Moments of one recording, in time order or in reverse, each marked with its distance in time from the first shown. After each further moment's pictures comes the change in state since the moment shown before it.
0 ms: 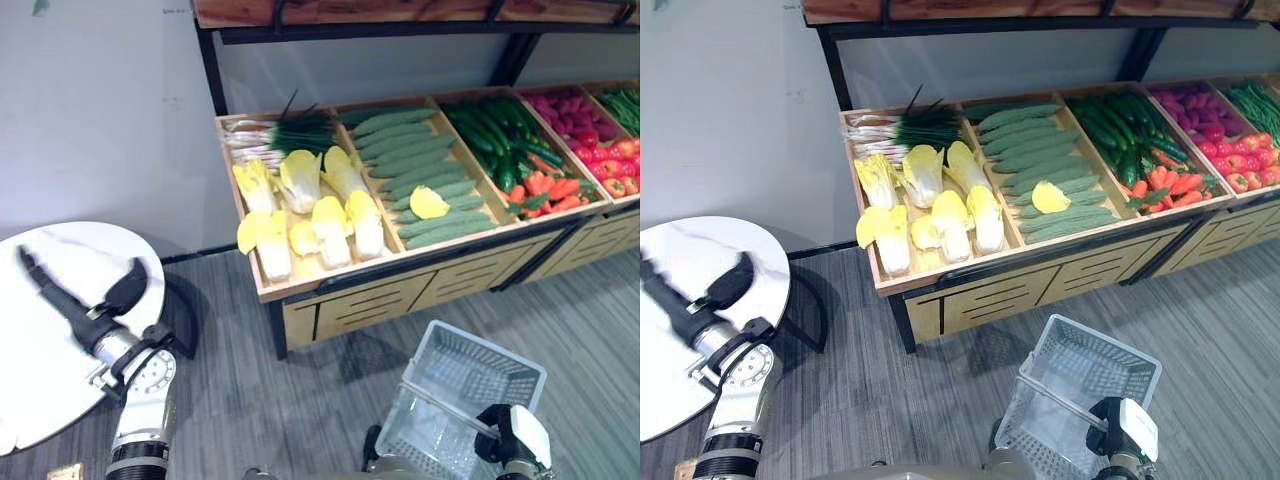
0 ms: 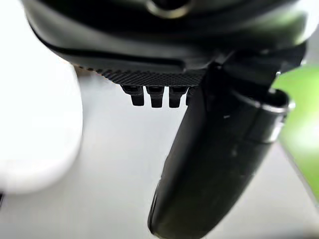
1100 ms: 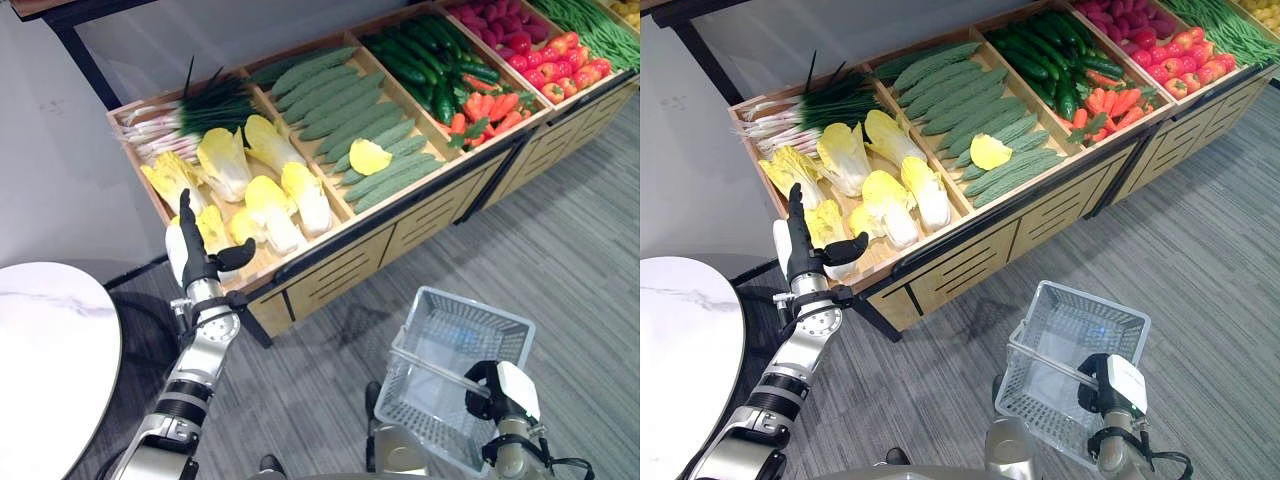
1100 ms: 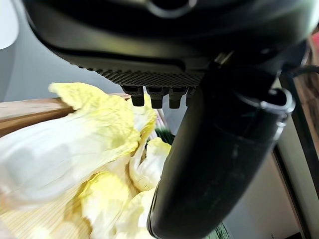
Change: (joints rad) left arm -0.286 -0.048 -0.196 0.244 0.336 0.175 0.025; right arm -0.049 -0.070 0.074 -0.114 -0.028 -0.005 0.030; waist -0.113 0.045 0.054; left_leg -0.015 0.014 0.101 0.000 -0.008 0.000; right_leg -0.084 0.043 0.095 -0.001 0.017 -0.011
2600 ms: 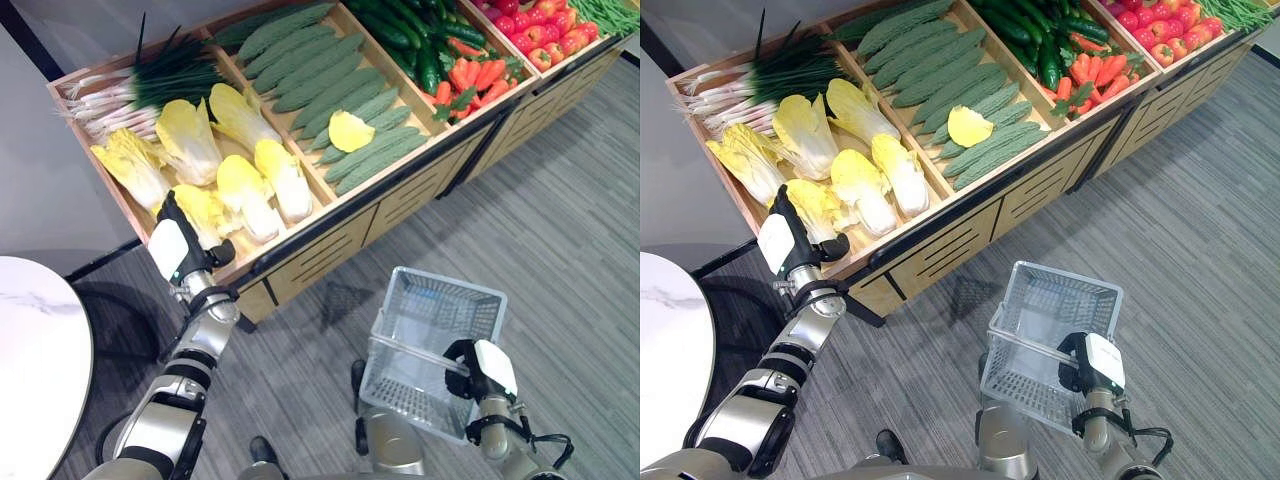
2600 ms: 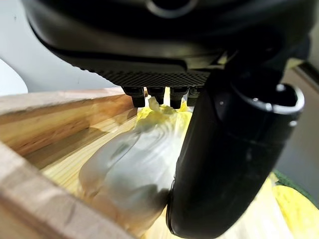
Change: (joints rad) left arm -0.202 -0.001 -0.017 0.392 0.212 0.146 0.139; right arm -0.075 0.003 0.087 -0.017 -0.008 -0.036 -0.014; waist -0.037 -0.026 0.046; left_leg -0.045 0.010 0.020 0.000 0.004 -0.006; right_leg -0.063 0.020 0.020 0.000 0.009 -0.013
